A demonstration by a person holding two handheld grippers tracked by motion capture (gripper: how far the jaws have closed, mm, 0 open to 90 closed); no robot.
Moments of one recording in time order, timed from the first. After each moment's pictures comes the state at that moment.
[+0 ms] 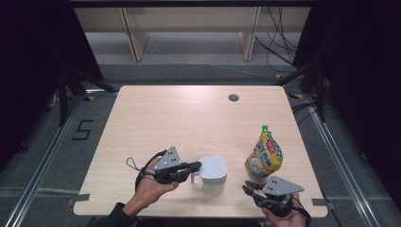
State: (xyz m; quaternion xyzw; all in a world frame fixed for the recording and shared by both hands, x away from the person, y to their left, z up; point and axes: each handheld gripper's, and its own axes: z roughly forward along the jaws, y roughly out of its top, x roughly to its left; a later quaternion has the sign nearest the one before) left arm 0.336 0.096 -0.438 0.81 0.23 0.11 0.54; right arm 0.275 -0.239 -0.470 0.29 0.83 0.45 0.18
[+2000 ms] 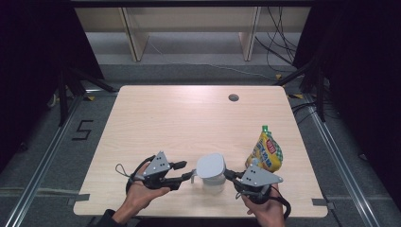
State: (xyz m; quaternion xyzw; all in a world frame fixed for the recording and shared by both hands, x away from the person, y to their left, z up) left arm 0.326 0.130 -0.454 0.81 0.25 0.13 0.52; right arm 0.294 -0.181 -0.440 0.23 0.81 0.49 0.23
